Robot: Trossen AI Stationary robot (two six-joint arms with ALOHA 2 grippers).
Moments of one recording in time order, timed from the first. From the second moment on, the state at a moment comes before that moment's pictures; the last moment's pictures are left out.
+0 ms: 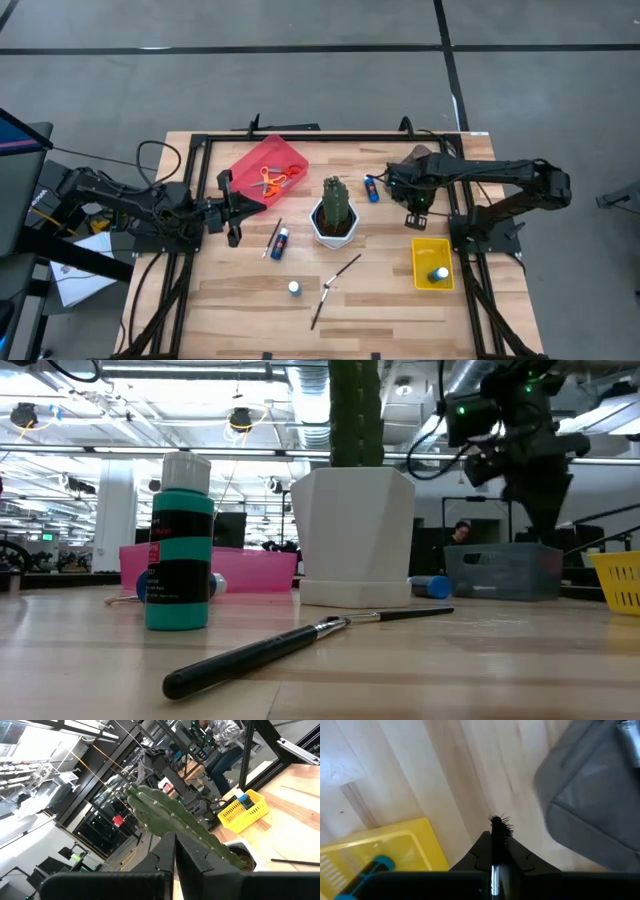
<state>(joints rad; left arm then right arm) -0.24 0.67 0.49 0.27 -0.29 0.83 -0.30 1.34 0.91 -1.19 -0.06 0.00</state>
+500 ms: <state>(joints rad) -0.24 0.67 0.49 0.28 -0.29 0.83 -0.42 1.46 0.84 -1.08 -0.07 -0.15</state>
